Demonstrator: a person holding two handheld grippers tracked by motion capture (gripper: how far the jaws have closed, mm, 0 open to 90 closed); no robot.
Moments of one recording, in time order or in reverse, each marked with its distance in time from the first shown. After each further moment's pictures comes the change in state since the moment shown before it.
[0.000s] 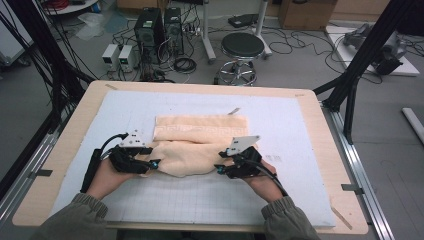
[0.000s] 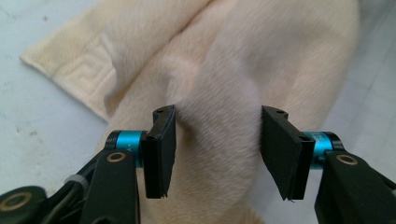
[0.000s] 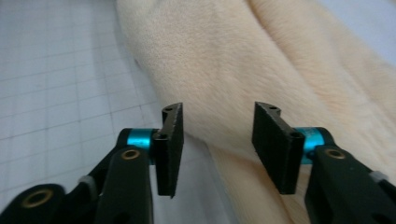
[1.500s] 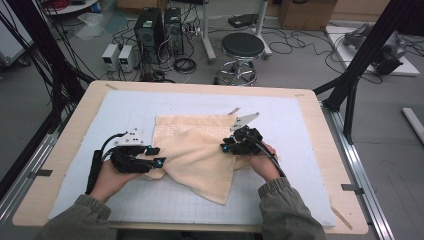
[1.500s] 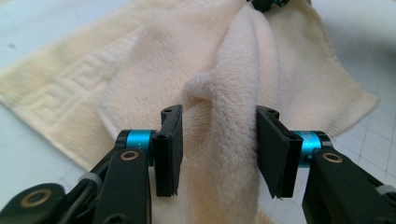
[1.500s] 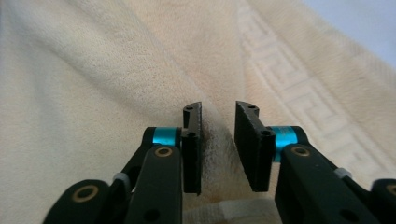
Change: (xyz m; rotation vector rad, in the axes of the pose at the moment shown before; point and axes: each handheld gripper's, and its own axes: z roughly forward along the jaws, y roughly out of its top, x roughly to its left) left arm -0.013 0.014 -0.023 -0.178 -0.084 -0.039; right arm -0.062 0.006 0.005 0.067 -0.037 0.143
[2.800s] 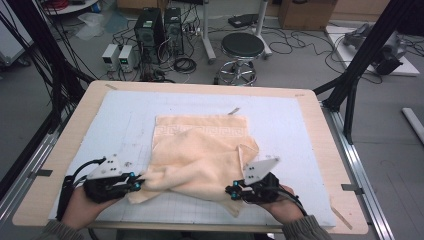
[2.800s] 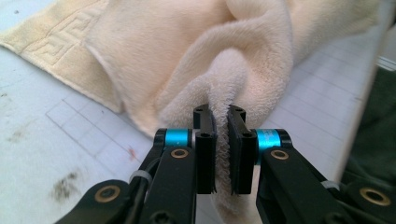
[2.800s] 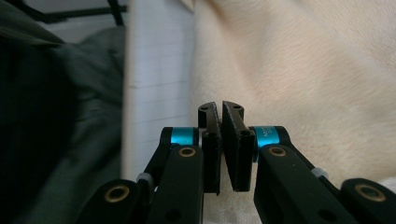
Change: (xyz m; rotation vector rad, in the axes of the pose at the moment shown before) left arm -0.052 -0.041 -0.066 0.079 0.008 0.076; right arm 0.106 -0.054 -0.070 -0.079 0.253 -0.186
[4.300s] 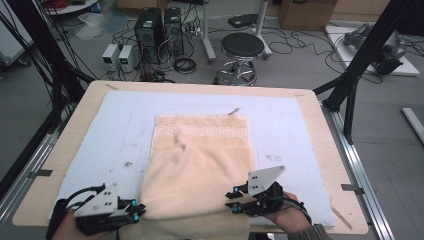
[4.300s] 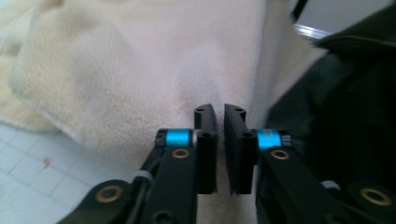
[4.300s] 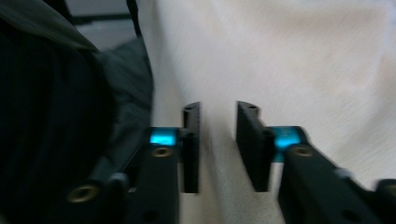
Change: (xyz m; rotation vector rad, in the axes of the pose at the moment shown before) left arm -0.057 -0.002 -0.022 -0.025 -0.144 0.179; right arm 0.022 0.011 -0.013 -0.036 0.056 -0.050
